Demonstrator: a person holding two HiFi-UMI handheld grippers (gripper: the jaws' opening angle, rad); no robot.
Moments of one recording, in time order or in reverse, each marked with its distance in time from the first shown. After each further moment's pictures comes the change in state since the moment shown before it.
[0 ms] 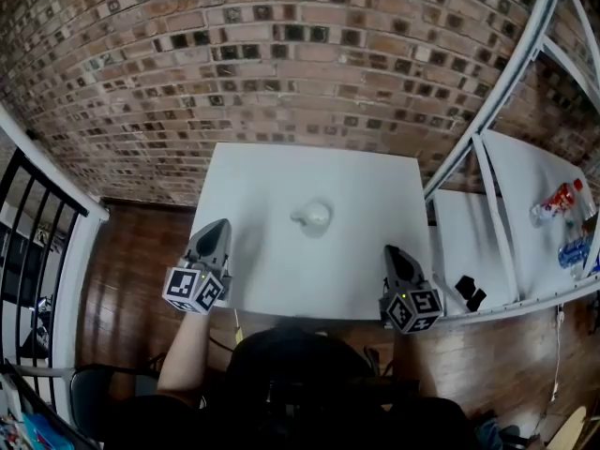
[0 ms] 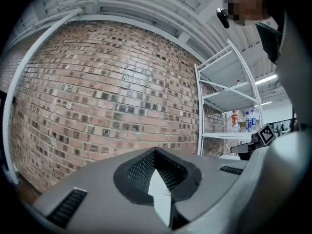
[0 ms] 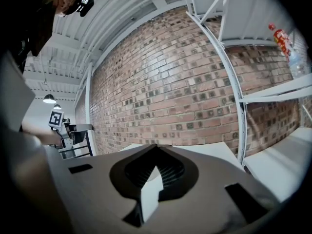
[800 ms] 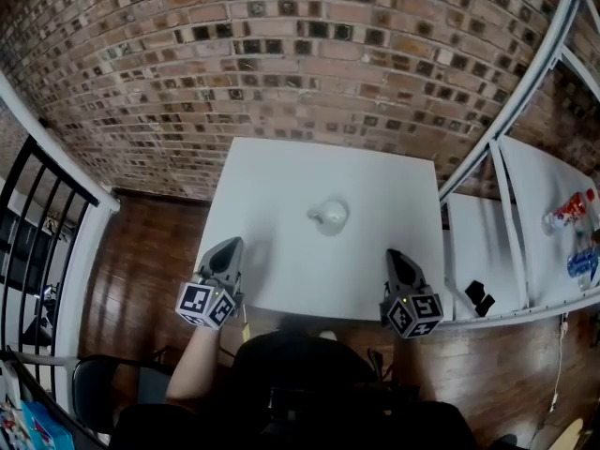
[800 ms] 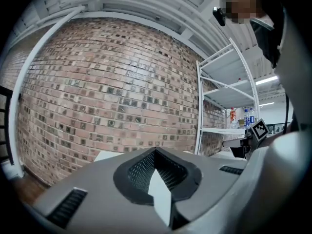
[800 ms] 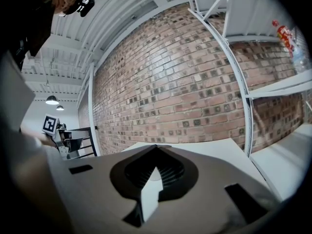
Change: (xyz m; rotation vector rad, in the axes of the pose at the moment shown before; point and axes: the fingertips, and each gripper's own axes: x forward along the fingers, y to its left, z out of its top) left arm -0.043 -0.004 -0.030 -0.025 0.069 0.018; right arm 0.012 0.033 -0.009 0.007 0.012 0.036
